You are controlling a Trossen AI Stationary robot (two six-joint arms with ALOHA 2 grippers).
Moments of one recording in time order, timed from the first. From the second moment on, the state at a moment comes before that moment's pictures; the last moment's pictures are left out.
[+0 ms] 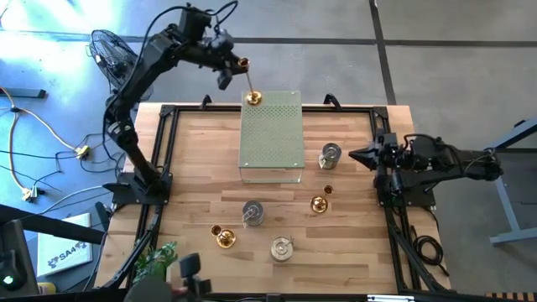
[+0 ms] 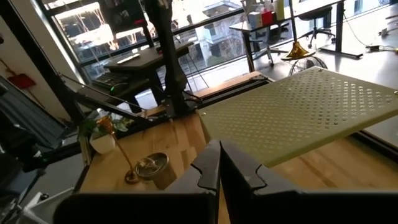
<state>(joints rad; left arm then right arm) 0.84 1.68 2.09 -0.99 0.51 0.34 0.09 0.36 0.60 -0.37 0.25 0.34</state>
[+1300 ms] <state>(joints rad) 0.84 1.81 2.09 -1.00 0.48 0.39 0.09 0.43 0.60 -0.37 0.25 0.34</state>
